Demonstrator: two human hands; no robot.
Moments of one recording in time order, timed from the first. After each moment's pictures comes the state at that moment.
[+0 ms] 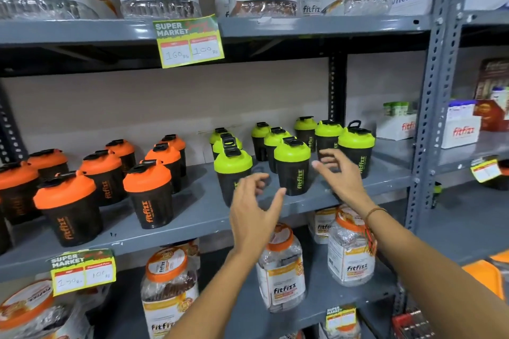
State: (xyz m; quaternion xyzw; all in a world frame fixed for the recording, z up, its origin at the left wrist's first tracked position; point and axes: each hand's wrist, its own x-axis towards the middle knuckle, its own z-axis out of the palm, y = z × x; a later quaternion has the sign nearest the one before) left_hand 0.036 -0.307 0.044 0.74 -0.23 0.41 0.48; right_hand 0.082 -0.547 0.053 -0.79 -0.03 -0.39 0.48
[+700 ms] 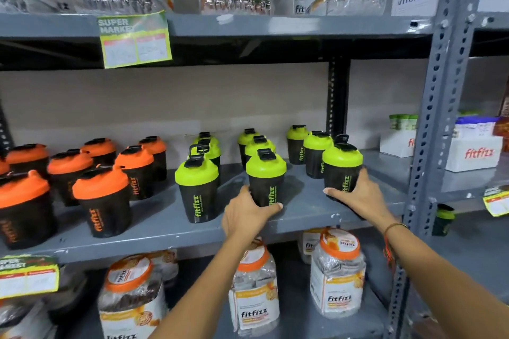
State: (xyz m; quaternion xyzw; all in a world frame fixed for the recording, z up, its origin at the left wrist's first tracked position) left_hand 0.103 -0.392 0.048 0.90 -0.03 0.20 0.39; right_hand 0.121 -0.680 0.040 -0.88 0.08 -0.29 0.36
